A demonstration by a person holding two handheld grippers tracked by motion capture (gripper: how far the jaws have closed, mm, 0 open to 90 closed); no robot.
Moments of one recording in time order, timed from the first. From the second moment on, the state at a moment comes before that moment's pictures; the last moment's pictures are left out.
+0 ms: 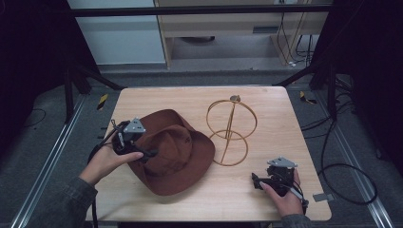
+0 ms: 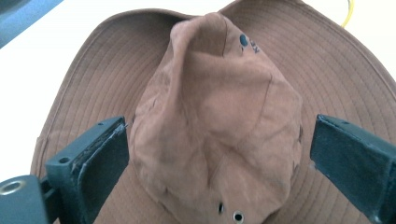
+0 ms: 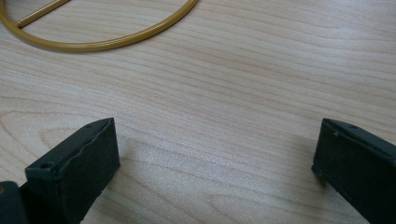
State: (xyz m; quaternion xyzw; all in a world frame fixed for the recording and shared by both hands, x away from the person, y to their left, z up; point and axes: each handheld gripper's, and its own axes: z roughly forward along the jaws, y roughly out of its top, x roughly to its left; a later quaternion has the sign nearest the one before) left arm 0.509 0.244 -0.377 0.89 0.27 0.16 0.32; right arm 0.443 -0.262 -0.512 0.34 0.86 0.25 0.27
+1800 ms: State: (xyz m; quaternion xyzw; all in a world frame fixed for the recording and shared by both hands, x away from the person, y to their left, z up) left arm 0.569 0.213 -0.399 0.92 0.29 0.11 0.24; right arm 0.443 -0.262 -0.512 0.34 0.86 0.25 0.27
